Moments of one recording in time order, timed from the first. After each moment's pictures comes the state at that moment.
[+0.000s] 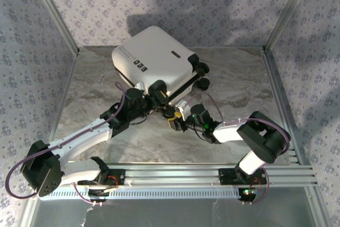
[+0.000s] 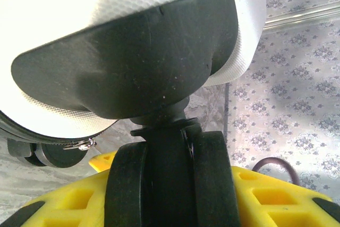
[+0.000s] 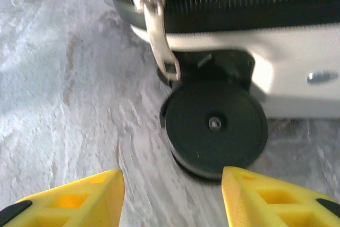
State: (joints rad) left arm -0.76 1.16 0.73 0.00 0.03 -1.27; right arm 0.77 1.58 0.45 0.67 -0.19 0.12
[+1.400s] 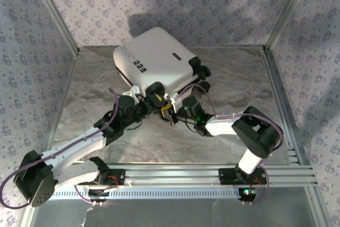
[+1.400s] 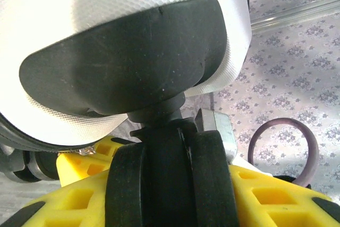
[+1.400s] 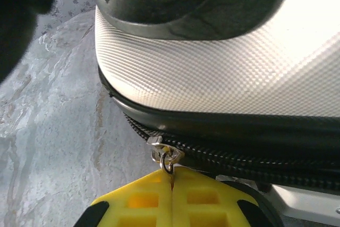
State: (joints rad) left arm -0.75 1.01 0.59 0.11 0.03 -1.23; right arm 0.79 1.66 0.64 0.64 -0.23 0.18
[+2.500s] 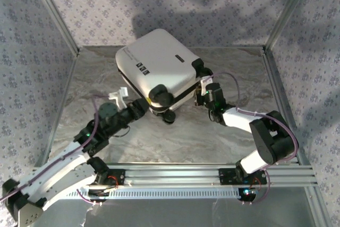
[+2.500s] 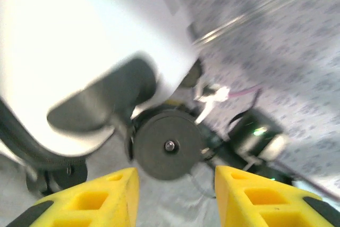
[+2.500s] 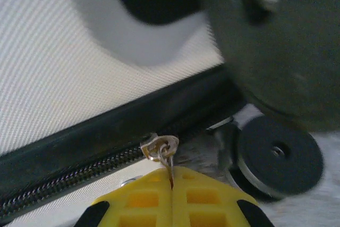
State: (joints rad) left arm -0.76 0.68 0.62 -0.07 -0.02 -1.02; right arm 0.42 1.52 0.65 0.38 0.08 0.15
